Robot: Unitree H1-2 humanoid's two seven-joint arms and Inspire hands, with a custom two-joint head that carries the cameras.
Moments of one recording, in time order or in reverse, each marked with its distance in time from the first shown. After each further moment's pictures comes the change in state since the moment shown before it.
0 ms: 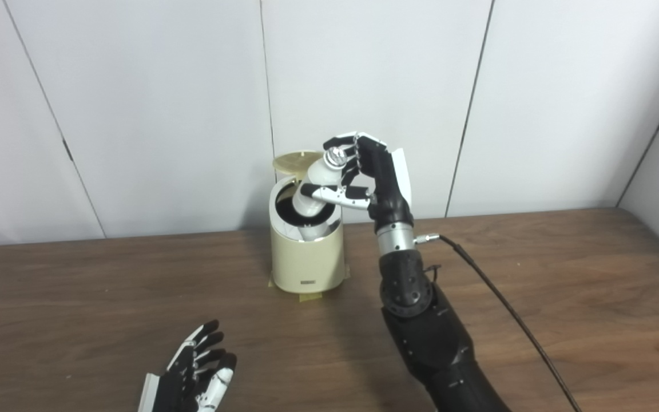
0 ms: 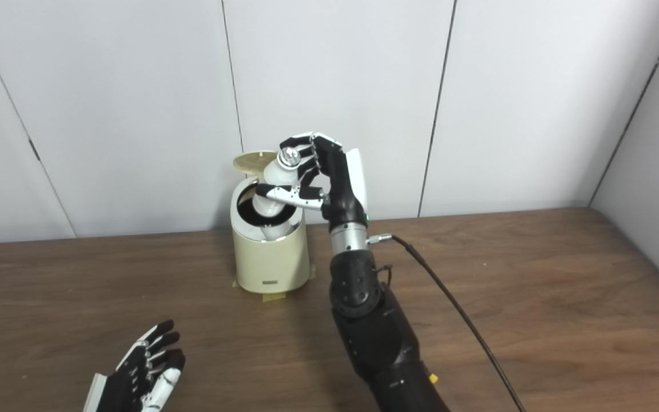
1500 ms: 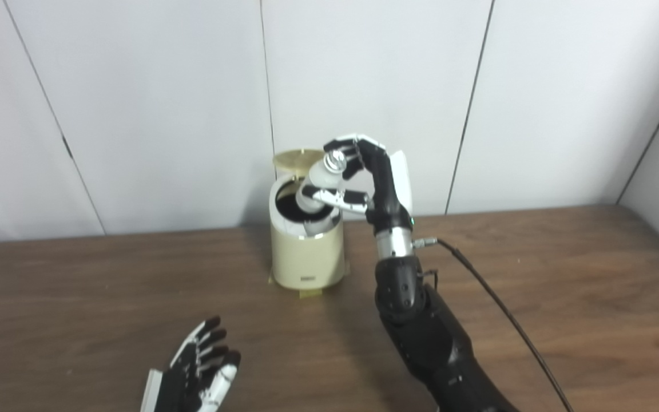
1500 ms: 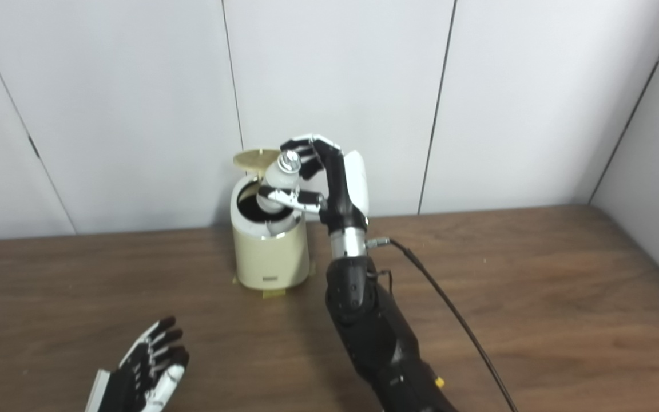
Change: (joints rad) left arm 0.004 0.000 -0.011 -0.012 -0.003 0.016 0.003; right arm 0.004 -0.032 0.063 0.060 -0.121 -0.046 -0.114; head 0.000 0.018
